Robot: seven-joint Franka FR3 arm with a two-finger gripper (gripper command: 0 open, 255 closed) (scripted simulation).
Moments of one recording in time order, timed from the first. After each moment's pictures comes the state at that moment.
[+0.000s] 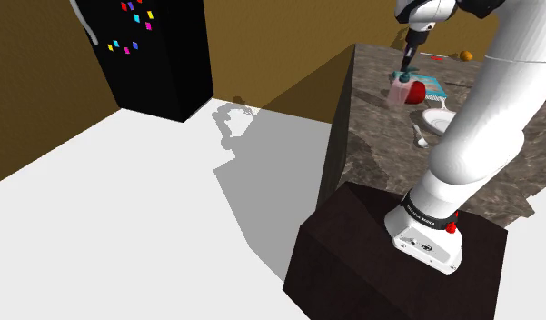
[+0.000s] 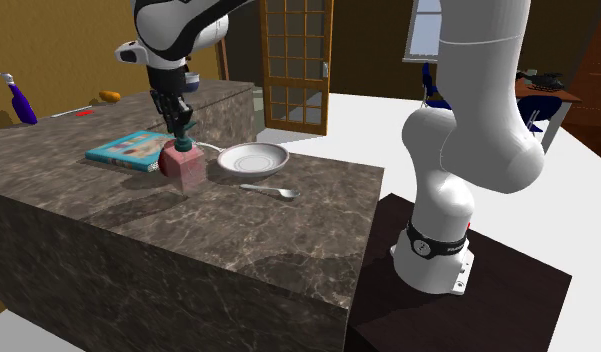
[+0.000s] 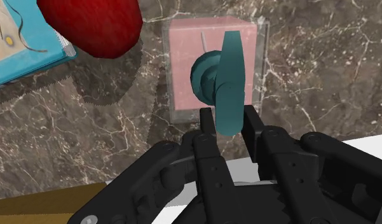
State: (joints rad) arm -0.27 0.20 -0.74 -1.86 0.02 2.20 -1.19
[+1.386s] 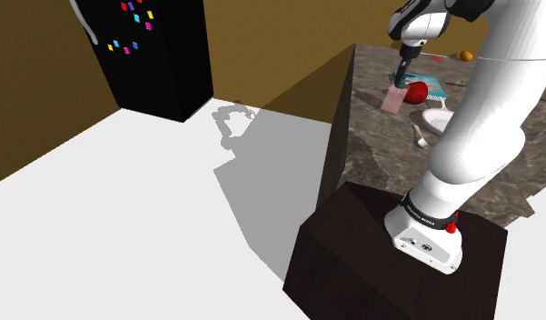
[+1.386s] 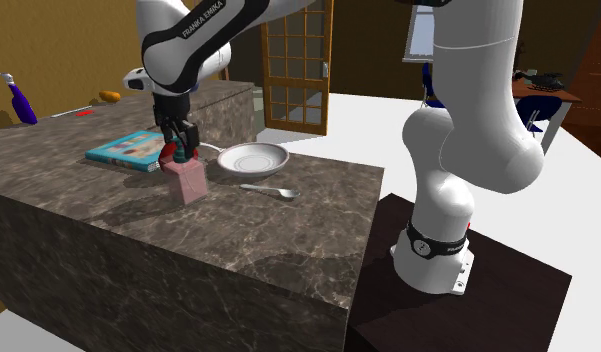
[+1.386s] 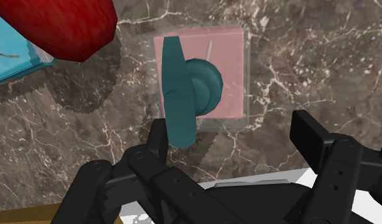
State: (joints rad) arm -0.29 0.26 -0.72 -1.93 0.07 2.32 -1.21
